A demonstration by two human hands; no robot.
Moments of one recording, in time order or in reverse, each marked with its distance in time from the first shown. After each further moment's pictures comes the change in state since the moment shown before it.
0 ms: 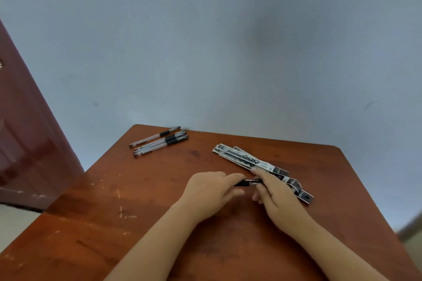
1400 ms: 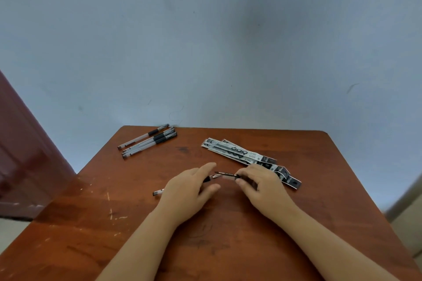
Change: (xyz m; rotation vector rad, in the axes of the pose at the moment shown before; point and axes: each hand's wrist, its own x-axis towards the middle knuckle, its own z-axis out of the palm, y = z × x) left_hand -0.020 -0.005 0.005 -0.155 -0.004 -0.171; right_hand 0.003 0.007 0.006 -0.008 0.102 -0.052
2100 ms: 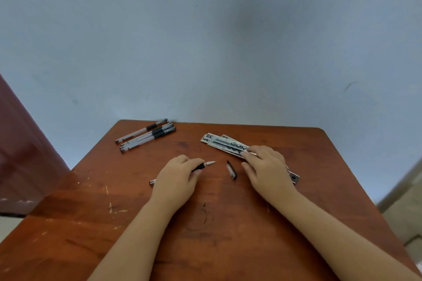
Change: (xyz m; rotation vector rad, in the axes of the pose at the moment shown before) left_hand 0.003 -0.011 -0.009 -0.046 0.101 -0.163; right_hand 0.015 0.006 -0.004 -0.521 0.067 -0.012
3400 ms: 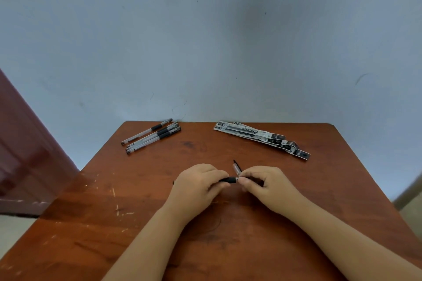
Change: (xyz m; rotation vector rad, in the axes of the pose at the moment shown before) left_hand -0.008 0.014 0.003 -0.075 -0.093 0.308; right_hand -0.014 -0.014 -0.012 0.629 -0.254 0.002
